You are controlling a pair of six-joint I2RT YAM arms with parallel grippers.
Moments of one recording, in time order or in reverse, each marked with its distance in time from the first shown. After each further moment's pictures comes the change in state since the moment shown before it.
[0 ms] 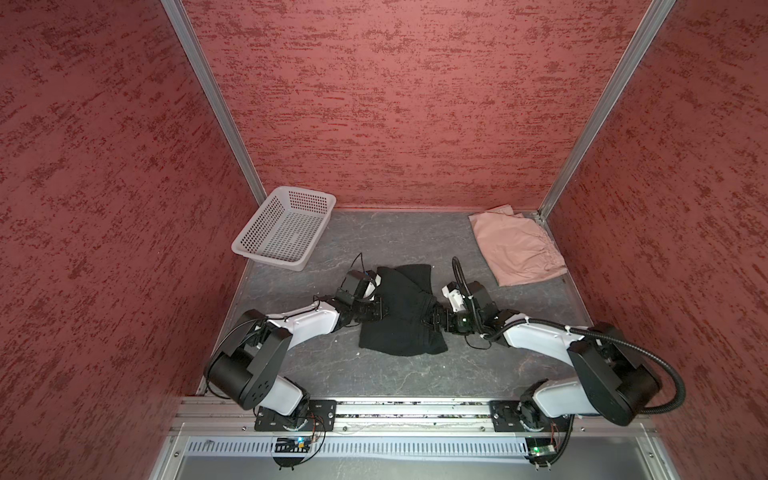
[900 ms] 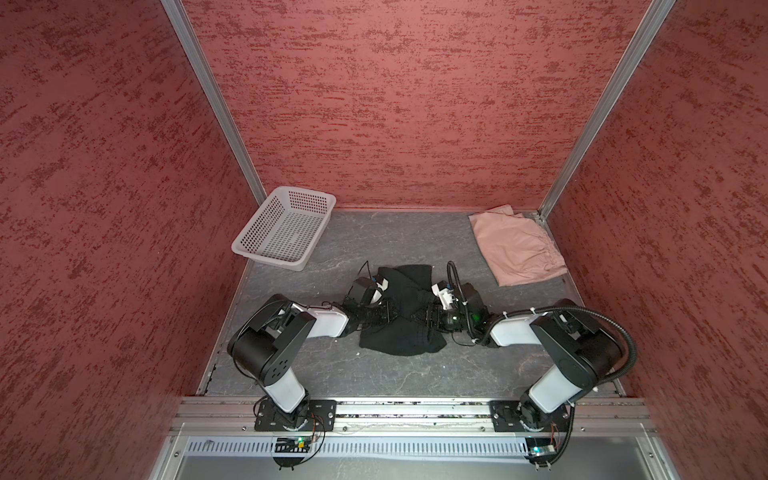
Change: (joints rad) left arm -0.055 0.135 -0.055 0.292 0.038 -0.109; right arm 0.044 0.217 -0.045 0.466 -0.098 0.208
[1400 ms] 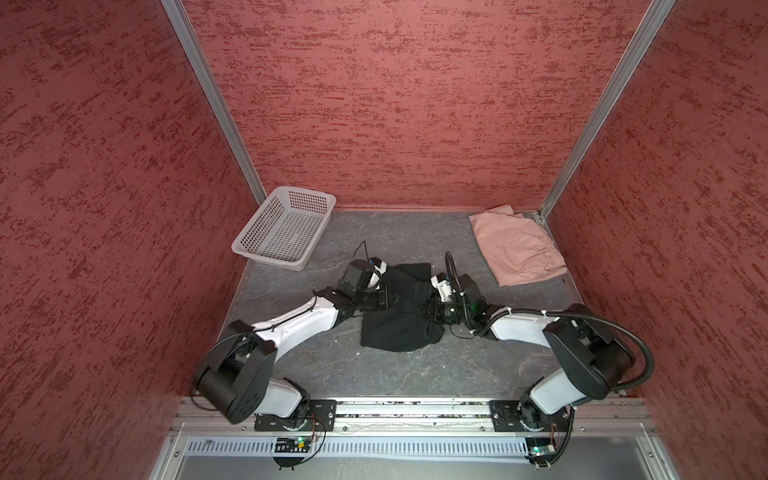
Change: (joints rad) left arm 0.039 -0.320 0.224 -0.449 -0.075 0.102; right arm -0.020 -0.110 0.145 -0.236 0.050 -0.056
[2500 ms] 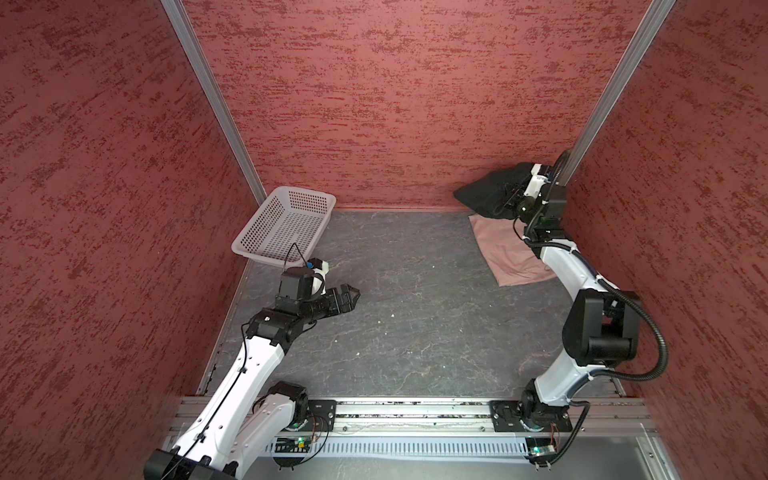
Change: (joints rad) left arm 0.306 -0.486 -0.088 -0.451 -0.039 0.092; right arm -0.663 0.176 0.696 0.026 0.251 -0.323
